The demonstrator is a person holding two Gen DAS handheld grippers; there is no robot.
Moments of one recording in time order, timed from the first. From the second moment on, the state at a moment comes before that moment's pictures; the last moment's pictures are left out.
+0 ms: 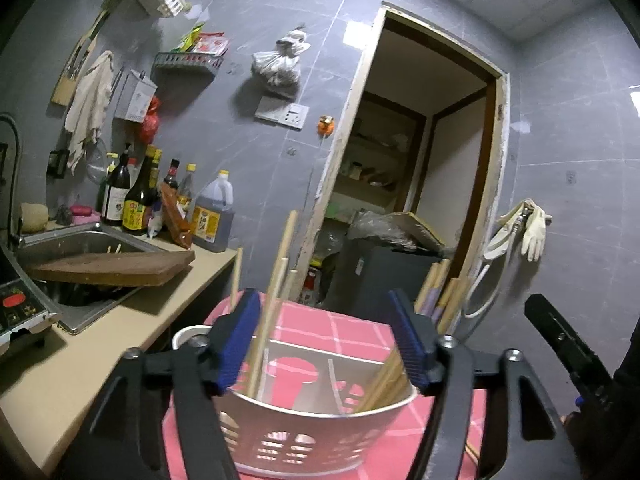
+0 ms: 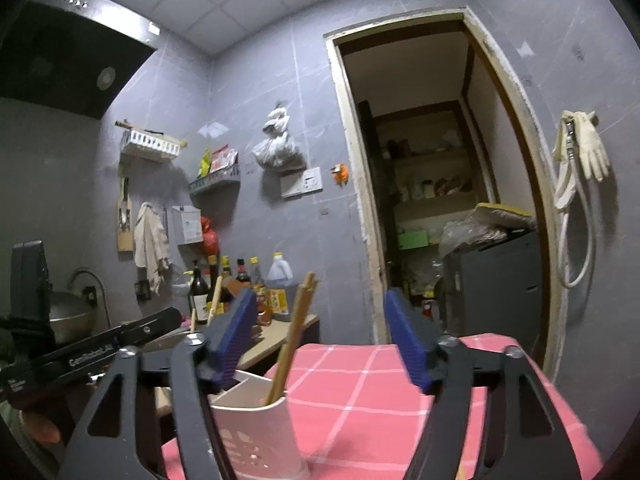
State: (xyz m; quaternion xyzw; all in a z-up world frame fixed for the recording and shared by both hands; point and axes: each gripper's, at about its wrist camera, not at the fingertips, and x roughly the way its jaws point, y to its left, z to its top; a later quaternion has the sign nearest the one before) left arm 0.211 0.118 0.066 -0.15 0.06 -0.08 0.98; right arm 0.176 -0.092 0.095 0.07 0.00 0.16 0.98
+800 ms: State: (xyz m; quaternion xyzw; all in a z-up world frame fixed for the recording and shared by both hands) left arm 0.210 -0.022 0.032 -0.08 0.17 -0.16 0.97; right arm 0.143 -0.205 0.085 0.00 0.10 0.07 0.99
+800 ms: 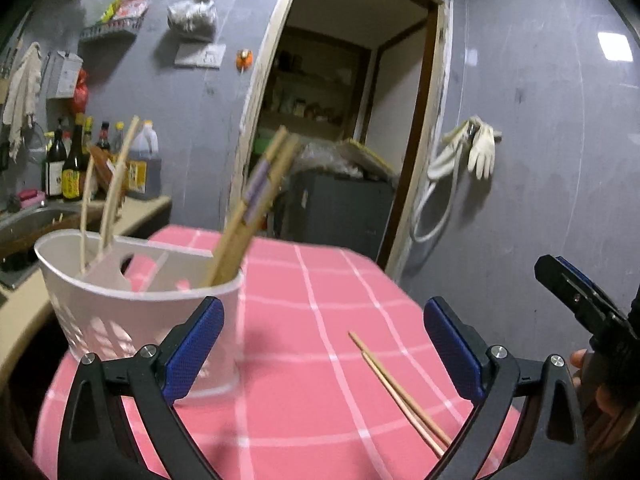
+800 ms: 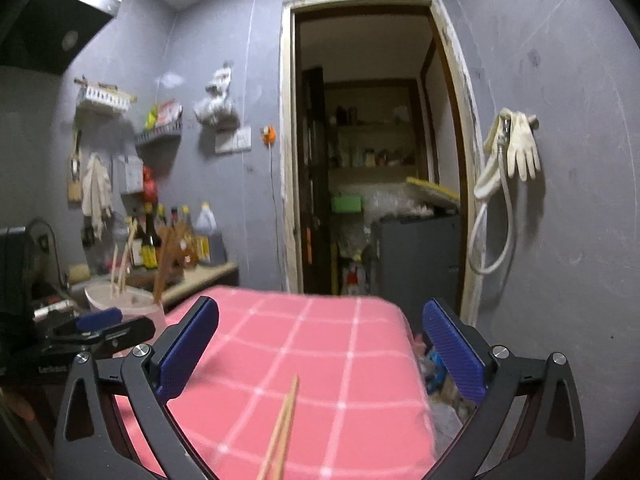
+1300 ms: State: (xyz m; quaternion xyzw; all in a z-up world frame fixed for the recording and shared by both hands) left arm 0.239 -0.045 -0.015 -0.05 0.28 -0.11 0.95; right arm 0.186 -0.215 0.019 -0.01 0.31 0.06 0.95
